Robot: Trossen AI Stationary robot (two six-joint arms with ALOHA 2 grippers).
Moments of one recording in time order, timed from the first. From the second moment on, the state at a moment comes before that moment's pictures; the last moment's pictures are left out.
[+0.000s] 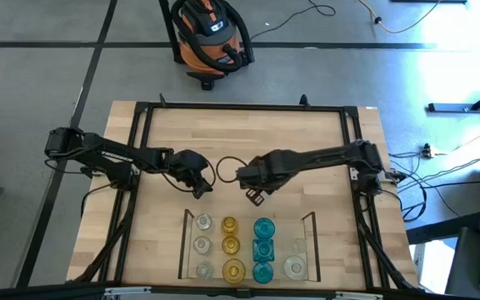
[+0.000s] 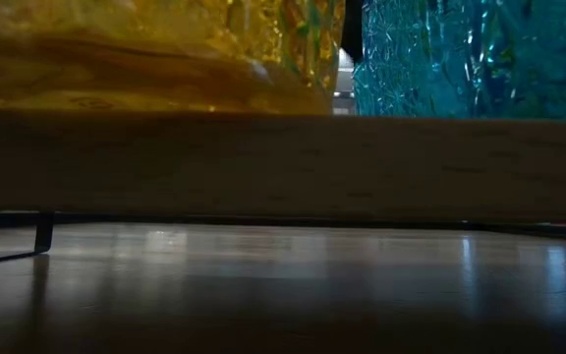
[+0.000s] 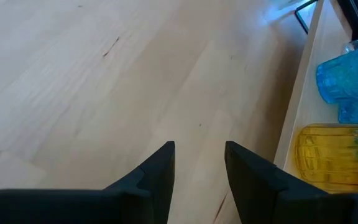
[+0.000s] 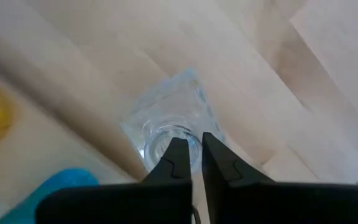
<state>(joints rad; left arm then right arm) 0.06 1.29 0.51 -0.01 0.19 -0.76 0.15 1.99 1.87 -1.41 0.08 0.92</state>
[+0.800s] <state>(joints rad) 0.06 1.29 0.51 0.03 0.13 -0.86 0.51 1.89 1.87 -1.57 0.11 1.12</state>
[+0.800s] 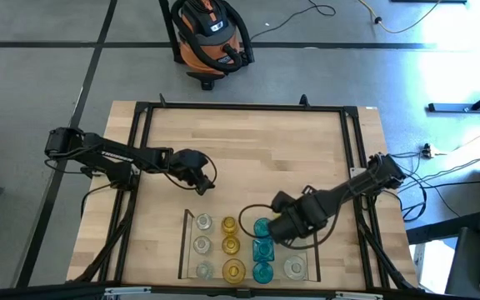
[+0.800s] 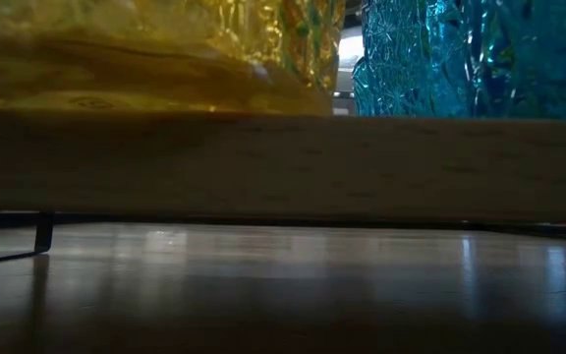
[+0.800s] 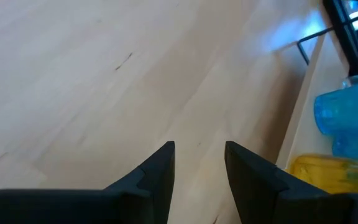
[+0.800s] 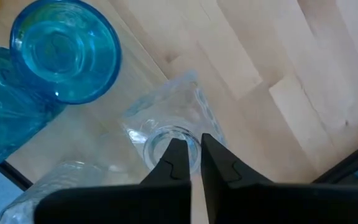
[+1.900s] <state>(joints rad) 0.06 1.29 0.51 0.08 0.11 -0.91 0.48 1.59 1.52 -1.29 0.05 1.01</state>
